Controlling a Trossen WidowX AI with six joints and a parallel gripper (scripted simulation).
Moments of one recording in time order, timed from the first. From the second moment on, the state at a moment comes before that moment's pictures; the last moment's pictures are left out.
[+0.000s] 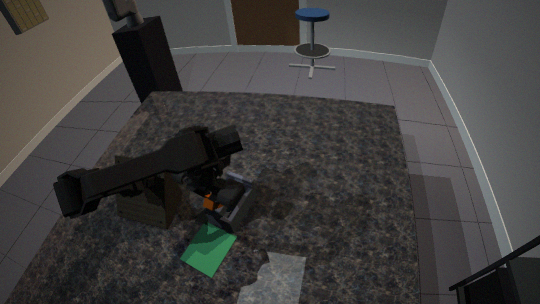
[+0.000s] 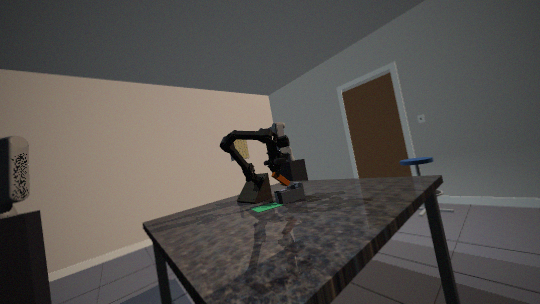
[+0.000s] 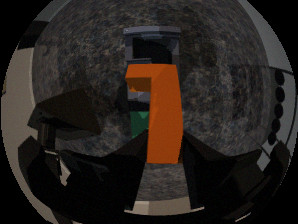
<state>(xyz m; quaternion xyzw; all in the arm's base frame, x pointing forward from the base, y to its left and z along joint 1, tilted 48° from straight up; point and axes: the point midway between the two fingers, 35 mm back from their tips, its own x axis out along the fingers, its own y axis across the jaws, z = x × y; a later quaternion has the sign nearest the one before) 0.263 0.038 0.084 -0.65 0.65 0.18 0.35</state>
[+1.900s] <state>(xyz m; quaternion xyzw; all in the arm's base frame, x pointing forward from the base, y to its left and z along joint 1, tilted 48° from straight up) 0.233 -0.065 0.130 -0.66 0.65 0.18 0.35</state>
